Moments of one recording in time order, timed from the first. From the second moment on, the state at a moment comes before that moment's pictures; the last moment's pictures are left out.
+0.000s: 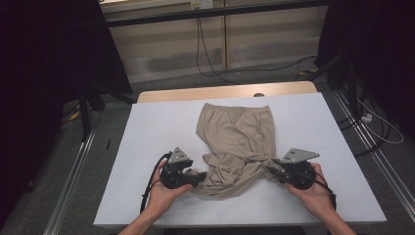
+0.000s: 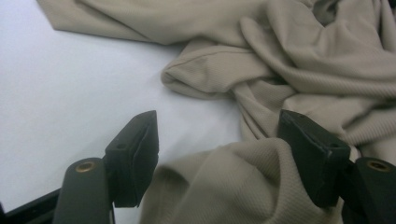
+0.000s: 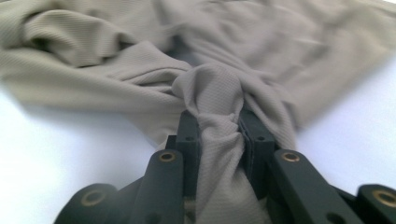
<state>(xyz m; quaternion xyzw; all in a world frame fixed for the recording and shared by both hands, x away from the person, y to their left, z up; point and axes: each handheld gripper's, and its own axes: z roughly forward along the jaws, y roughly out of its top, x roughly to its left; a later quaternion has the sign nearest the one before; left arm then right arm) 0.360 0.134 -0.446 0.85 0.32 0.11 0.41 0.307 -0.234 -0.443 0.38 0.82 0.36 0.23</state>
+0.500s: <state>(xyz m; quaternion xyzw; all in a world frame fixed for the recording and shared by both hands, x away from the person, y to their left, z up) 0.325 0.128 -0.446 0.87 0.27 0.00 0.40 0.289 -0.182 -0.433 0.34 0.81 0.45 0.16</state>
